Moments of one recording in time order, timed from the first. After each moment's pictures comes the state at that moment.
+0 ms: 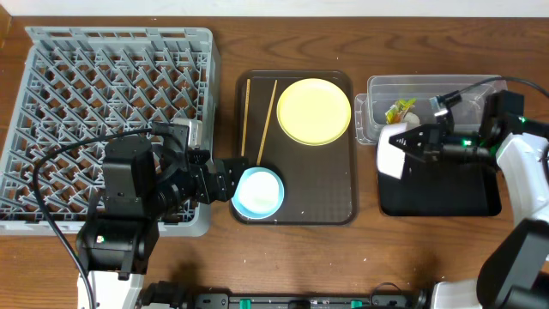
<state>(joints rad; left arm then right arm) -0.09 0.86 0.88 -0.69 0.59 -0.25 -0.29 1.63 1.13 -1.02 -1.16 -0.07</state>
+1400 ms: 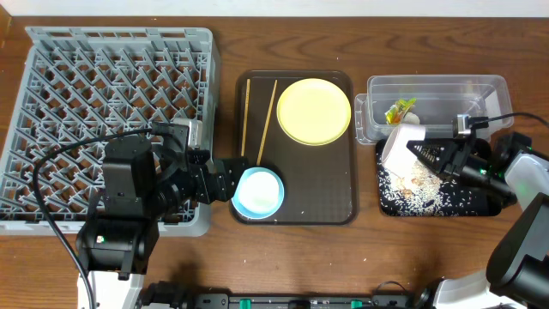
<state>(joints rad) -0.09 0.86 0.88 -0.69 0.59 -0.25 -0.46 1.71 0.94 -0.95 -1.51 -0.37</state>
